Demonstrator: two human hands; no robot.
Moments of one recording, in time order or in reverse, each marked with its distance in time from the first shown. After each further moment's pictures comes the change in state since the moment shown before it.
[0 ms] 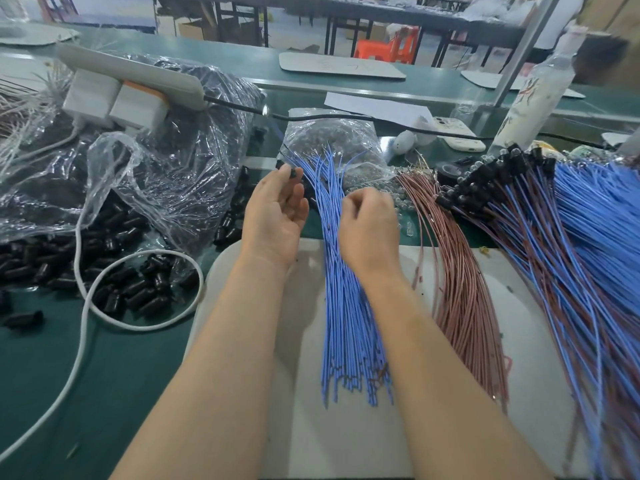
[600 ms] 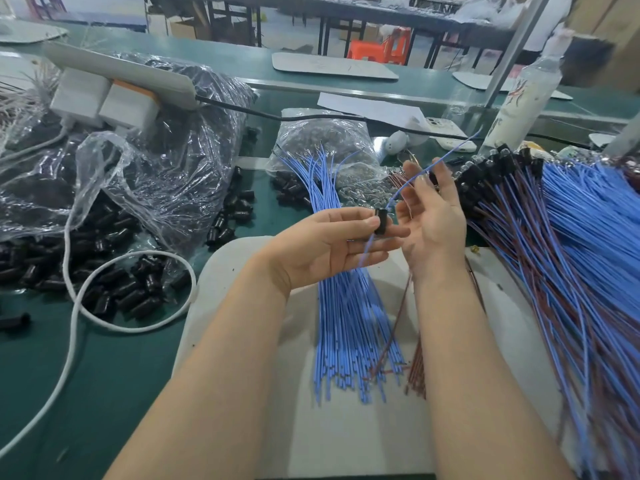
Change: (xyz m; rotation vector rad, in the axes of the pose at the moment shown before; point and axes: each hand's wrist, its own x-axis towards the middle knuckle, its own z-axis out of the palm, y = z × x) left_hand -0.019 -0.021 0.005 0.368 -0.806 -0.456; right_hand 0.024 0.032 -0.046 1.356 0.186 0.338
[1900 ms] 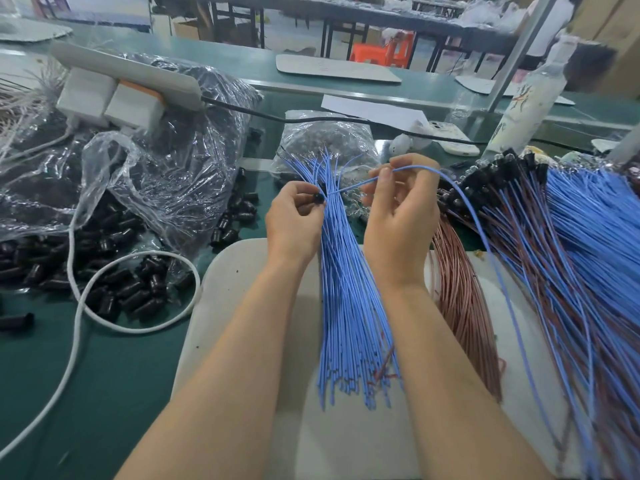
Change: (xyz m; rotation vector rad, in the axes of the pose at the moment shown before) left_hand 0.017 -0.006 -0.027 0.625 0.997 0.462; right_hand -0.040 0.020 0.030 -0.765 -0.114 -0.750
